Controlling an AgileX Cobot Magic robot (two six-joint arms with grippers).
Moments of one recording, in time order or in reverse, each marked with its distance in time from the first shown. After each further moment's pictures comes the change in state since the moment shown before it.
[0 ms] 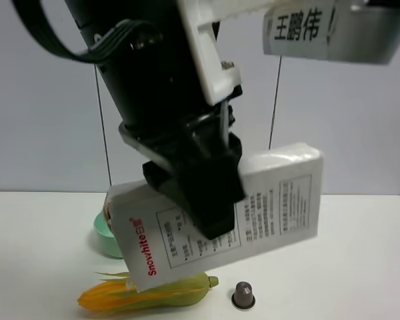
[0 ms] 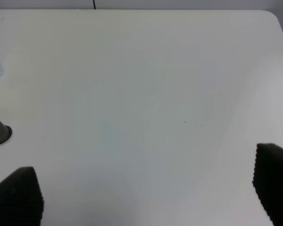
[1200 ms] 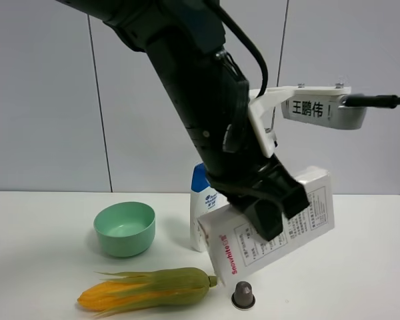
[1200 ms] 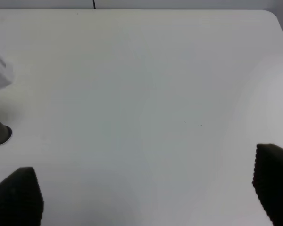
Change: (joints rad) left arm 0.145 0.286 -0.124 -0.222 -0.225 0.063; right arm 0.000 0.000 0.000 0.000 0.000 0.000
